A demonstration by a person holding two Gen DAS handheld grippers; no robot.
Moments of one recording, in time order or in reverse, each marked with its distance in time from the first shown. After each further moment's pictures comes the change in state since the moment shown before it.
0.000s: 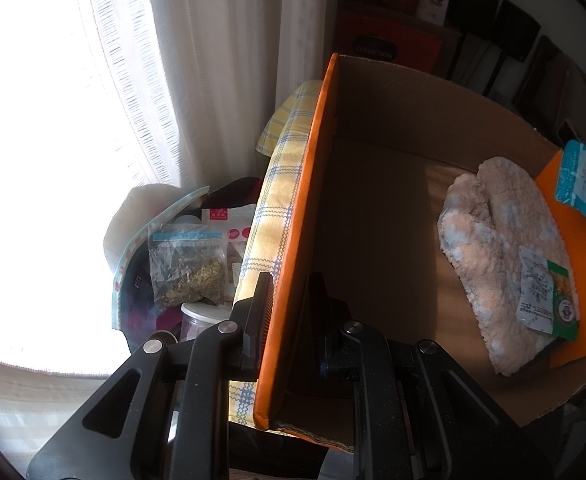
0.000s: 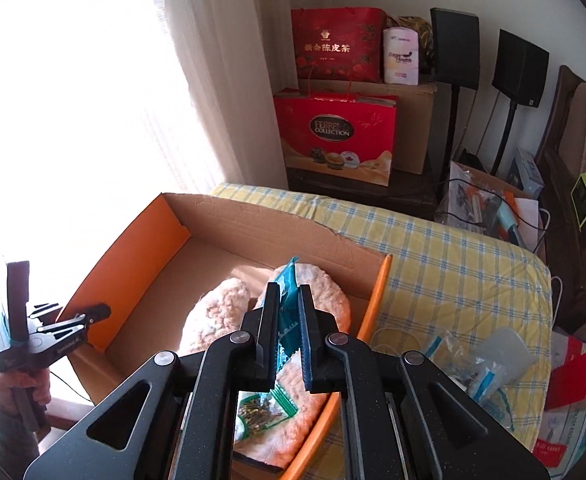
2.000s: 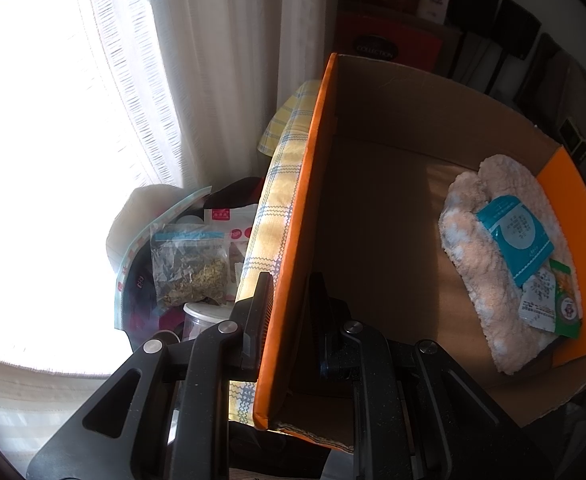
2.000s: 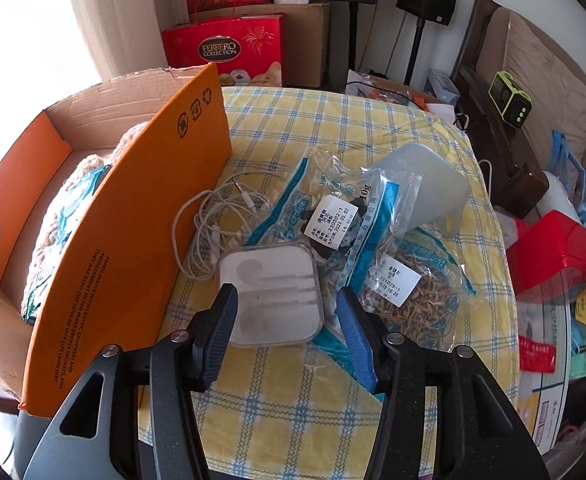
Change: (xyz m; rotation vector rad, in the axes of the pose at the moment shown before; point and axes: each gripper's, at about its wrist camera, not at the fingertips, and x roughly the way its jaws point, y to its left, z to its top) left arm -0.008 0.008 -0.008 0.005 0.000 0.008; right arm 0.007 -0.080 -0.125 0.144 0.154 -0.295
